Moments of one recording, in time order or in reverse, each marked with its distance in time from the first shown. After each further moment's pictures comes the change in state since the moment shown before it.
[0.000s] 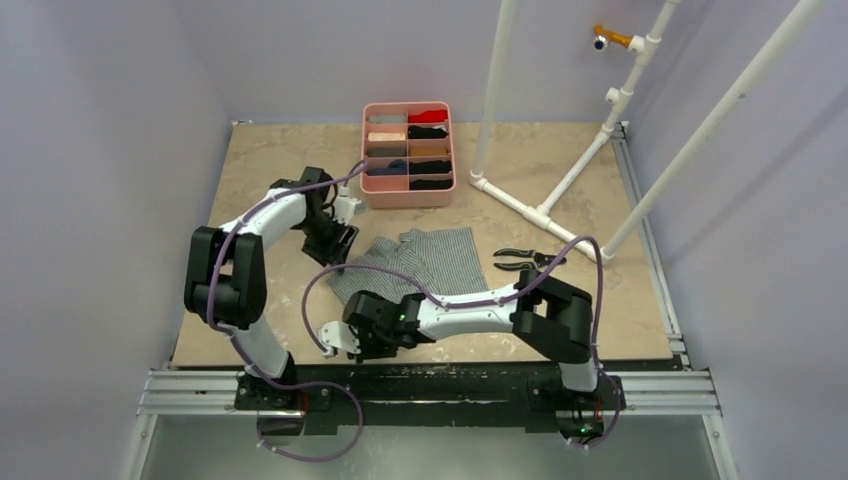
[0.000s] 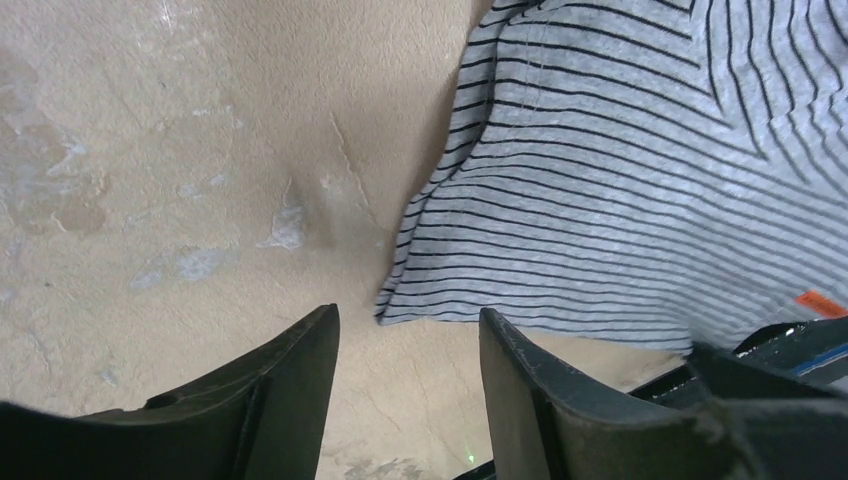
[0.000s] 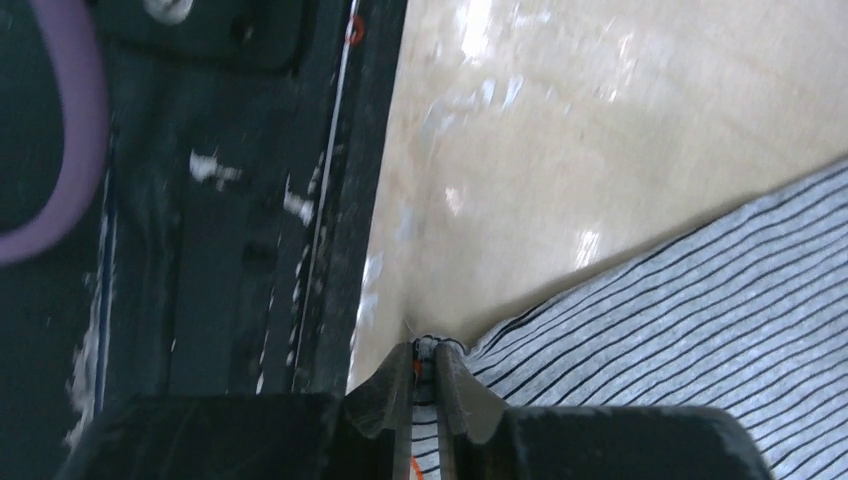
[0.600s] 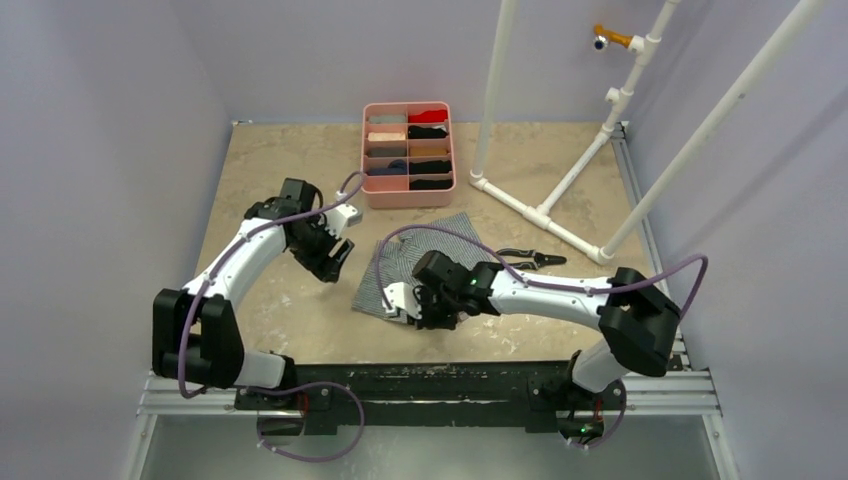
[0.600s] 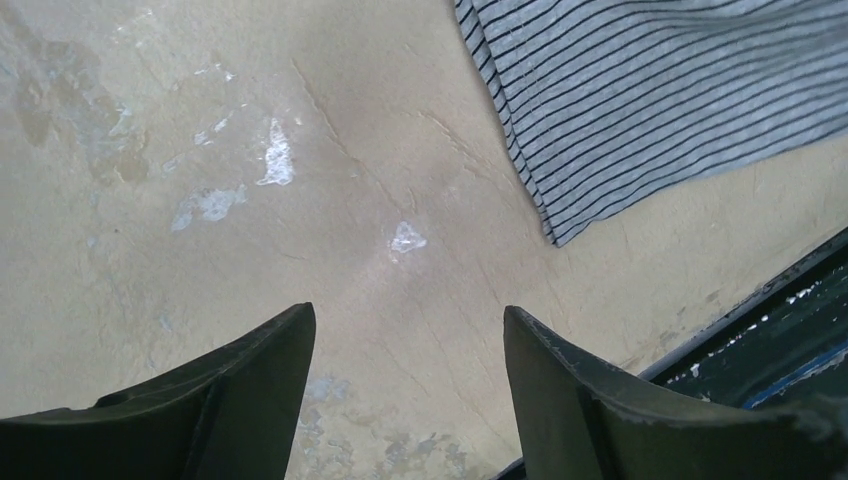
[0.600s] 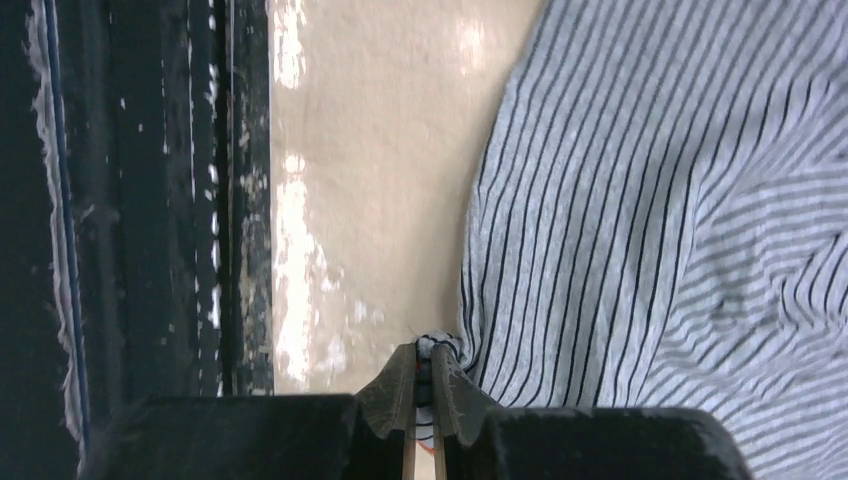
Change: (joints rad) left arm 0.000 -0.341 -0.174 0.038 0.020 0.174; right arm -0.243 -0.402 -0.320 -0.138 -0.110 -0.092
